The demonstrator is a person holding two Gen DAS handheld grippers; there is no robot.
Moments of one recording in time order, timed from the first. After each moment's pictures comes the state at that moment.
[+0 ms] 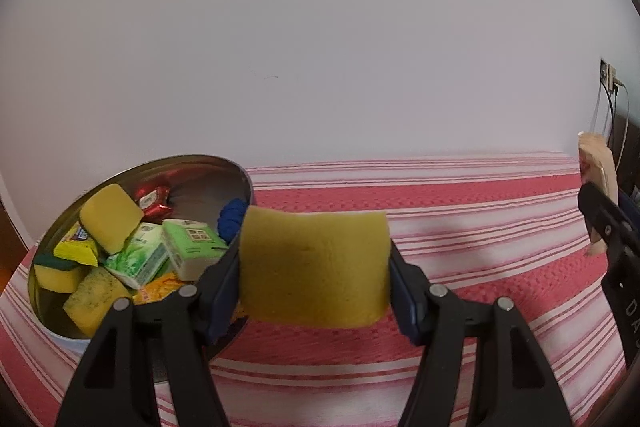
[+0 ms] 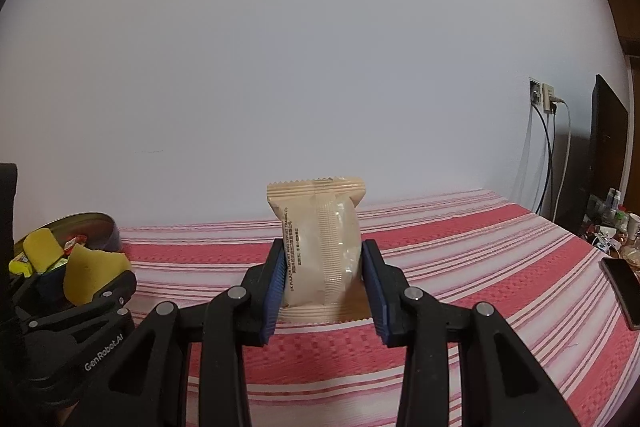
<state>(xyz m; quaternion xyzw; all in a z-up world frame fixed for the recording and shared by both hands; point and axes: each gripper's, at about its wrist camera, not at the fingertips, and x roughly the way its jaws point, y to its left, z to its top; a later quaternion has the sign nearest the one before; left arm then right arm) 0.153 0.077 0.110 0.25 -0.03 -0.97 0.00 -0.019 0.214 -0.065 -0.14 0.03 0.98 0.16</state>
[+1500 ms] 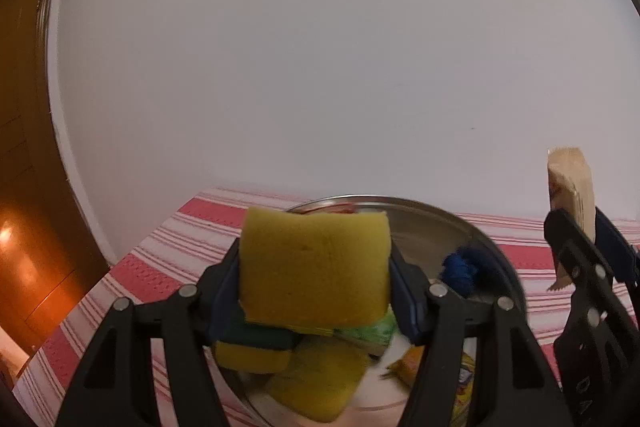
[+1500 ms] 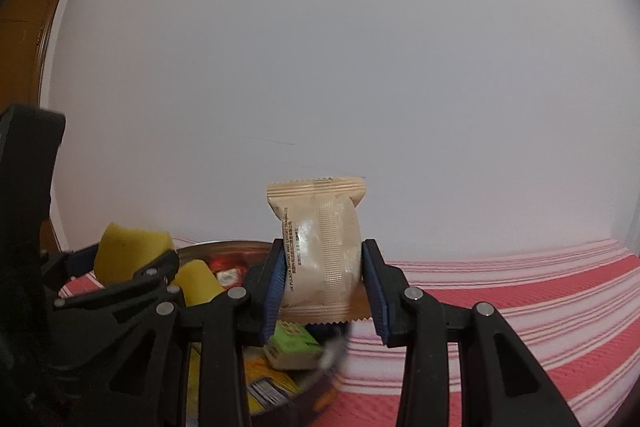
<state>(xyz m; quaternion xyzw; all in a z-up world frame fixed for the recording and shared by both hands) 0.173 -0.093 0.166 0.23 0.02 -0.96 0.14 -0.097 0.025 -0.042 -0.11 0.00 0.99 -0.03</state>
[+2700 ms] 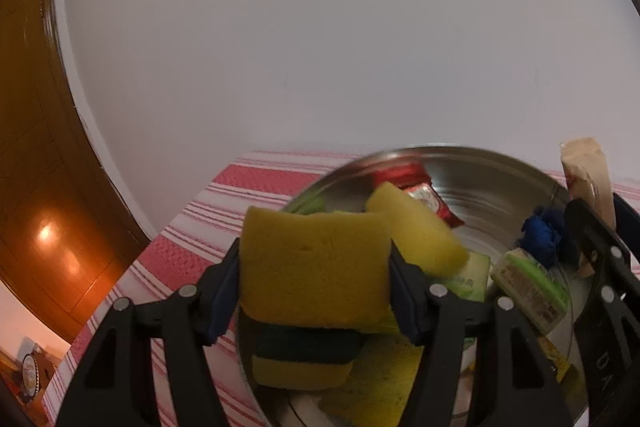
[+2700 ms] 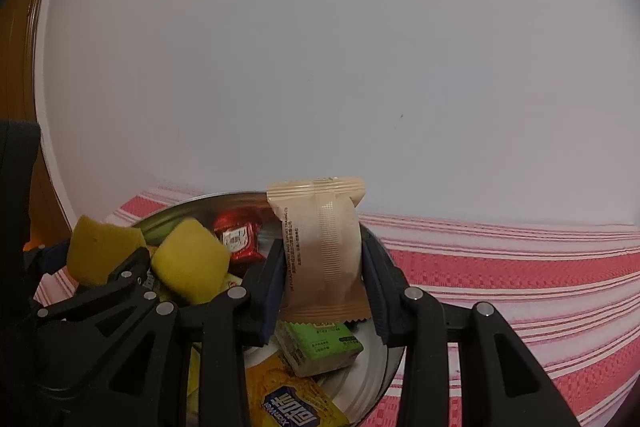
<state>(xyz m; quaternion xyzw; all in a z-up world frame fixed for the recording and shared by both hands) 0.127 -0.118 0.128 0.31 -0.02 -0.93 0.21 -0.176 0.019 -0.081 -0.22 -0.02 0.97 -0.05</state>
